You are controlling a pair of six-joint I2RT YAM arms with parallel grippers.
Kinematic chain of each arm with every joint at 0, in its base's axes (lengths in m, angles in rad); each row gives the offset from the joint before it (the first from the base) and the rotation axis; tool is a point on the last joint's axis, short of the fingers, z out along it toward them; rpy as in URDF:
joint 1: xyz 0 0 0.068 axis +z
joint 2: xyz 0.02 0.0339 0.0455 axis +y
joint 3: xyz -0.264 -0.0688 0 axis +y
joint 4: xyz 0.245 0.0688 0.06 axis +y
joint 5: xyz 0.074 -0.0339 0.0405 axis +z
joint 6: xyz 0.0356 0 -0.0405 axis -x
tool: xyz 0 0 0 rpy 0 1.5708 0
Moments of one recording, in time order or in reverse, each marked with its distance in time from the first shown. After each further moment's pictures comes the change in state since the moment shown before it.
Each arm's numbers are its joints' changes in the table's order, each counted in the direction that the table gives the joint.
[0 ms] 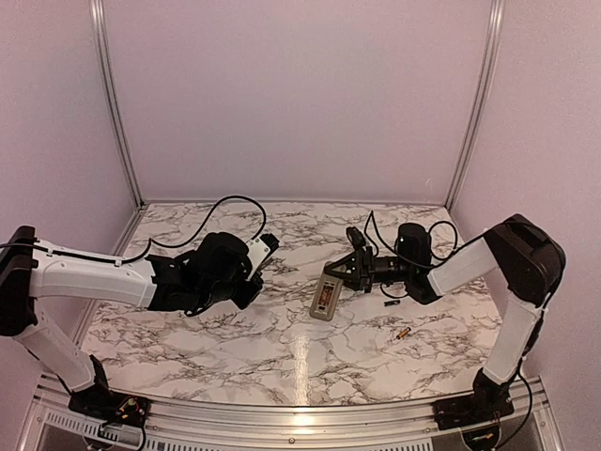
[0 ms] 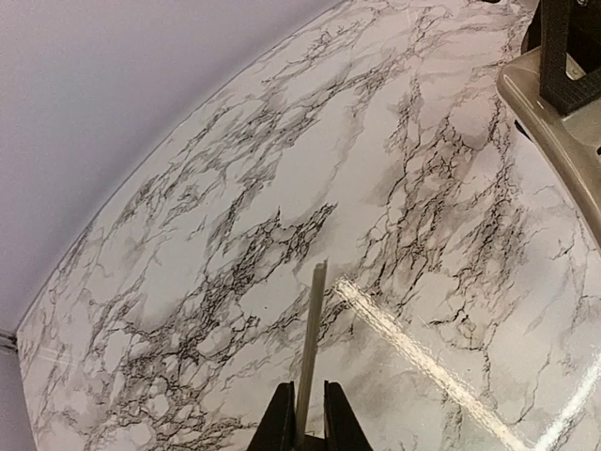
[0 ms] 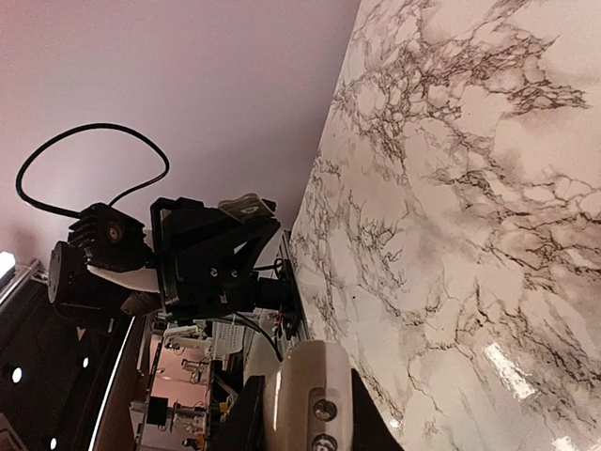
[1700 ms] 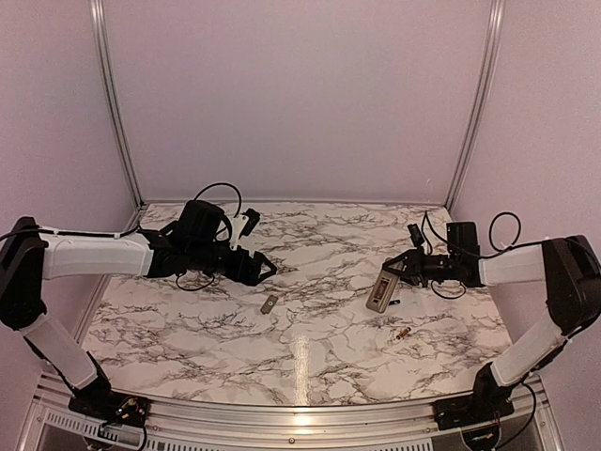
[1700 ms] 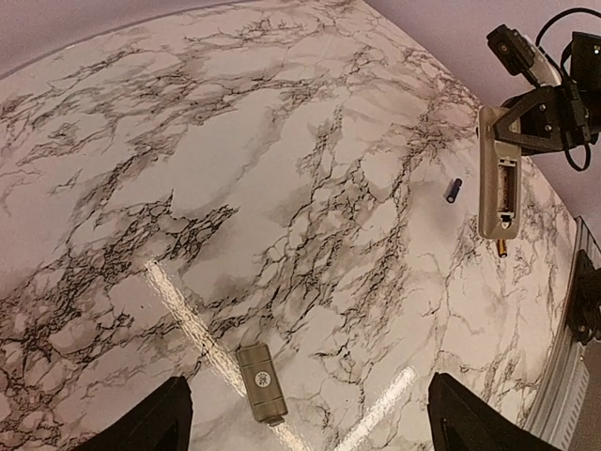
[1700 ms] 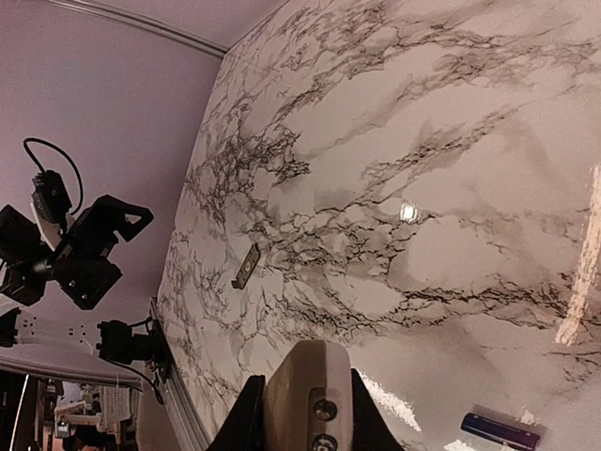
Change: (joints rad) left arm 0.294 0.072 -0.079 0.027 -0.691 0.393; right arm -0.376 -0.327 0.092 0.709 -0.129 0.582
